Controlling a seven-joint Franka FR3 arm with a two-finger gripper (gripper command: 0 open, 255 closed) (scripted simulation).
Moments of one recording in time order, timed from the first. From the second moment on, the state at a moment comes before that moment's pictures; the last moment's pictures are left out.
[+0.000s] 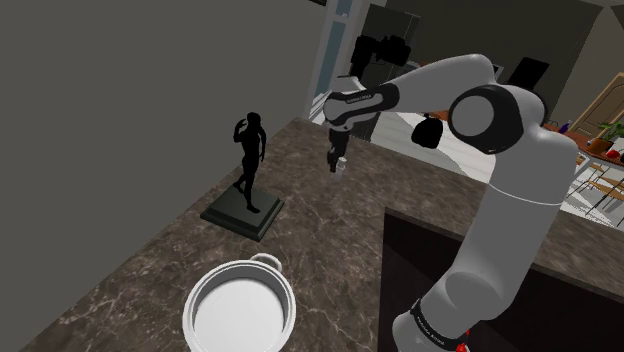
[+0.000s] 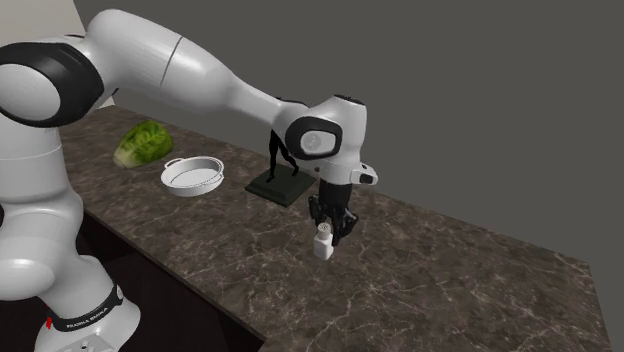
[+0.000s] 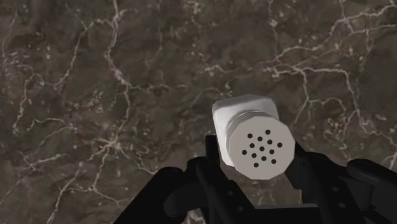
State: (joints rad) arm -0.11 0.26 -0.18 -1.87 -0.09 1.98 -0.51
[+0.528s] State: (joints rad) arm -0.10 0.22 -0.18 -1.81 -0.10 1.89 -0.52
